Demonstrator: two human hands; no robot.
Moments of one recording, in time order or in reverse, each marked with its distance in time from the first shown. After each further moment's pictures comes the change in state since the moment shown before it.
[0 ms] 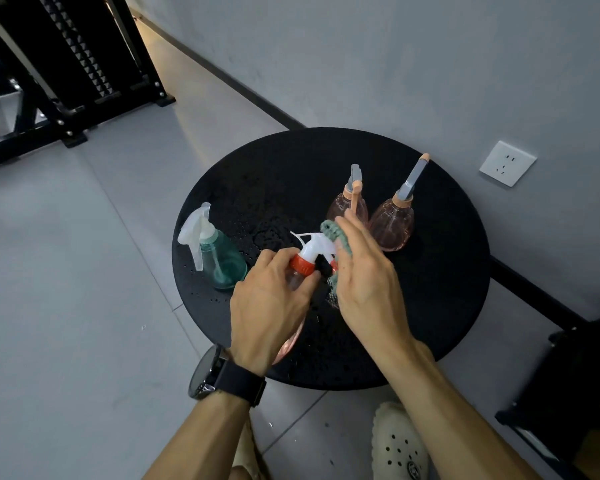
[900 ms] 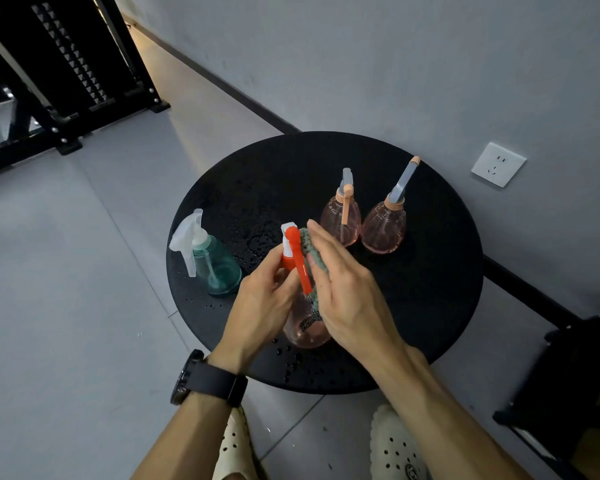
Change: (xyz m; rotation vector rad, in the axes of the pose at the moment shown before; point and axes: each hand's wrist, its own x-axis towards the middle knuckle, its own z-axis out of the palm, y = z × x) left_hand 0.007 -0.004 -0.007 -0.592 -0.233 0.037; right_hand -0.006 -0.008 -0.003 0.077 -0.157 -0.144
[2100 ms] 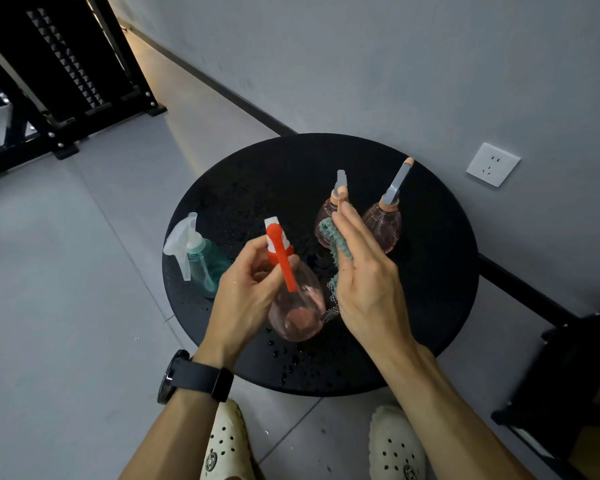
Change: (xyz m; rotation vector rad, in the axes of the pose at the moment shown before) left_hand 0.003 0.002 -0.007 -0.135 0.124 0.035; right_hand 0.005 0.015 -0.014 -0.042 0.253 0.008
